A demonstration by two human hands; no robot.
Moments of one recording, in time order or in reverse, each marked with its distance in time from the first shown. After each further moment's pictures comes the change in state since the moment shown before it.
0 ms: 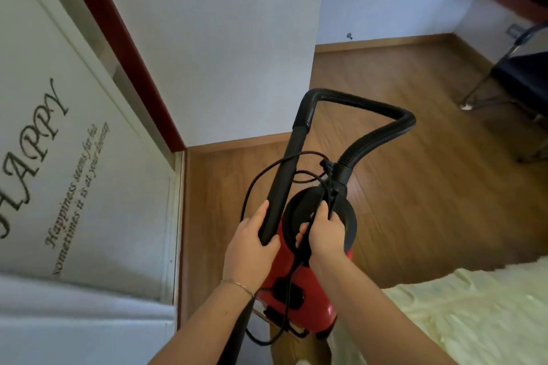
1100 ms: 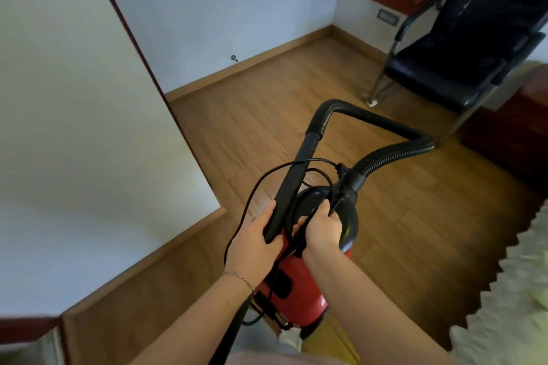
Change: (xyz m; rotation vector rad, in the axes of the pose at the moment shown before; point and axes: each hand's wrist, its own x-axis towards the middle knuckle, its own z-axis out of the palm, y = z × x) left_hand 0.526 0.259 0.198 0.155 -0.436 0.293; right_hand 0.443 -0.355 0.001 0.474 0.427 0.069
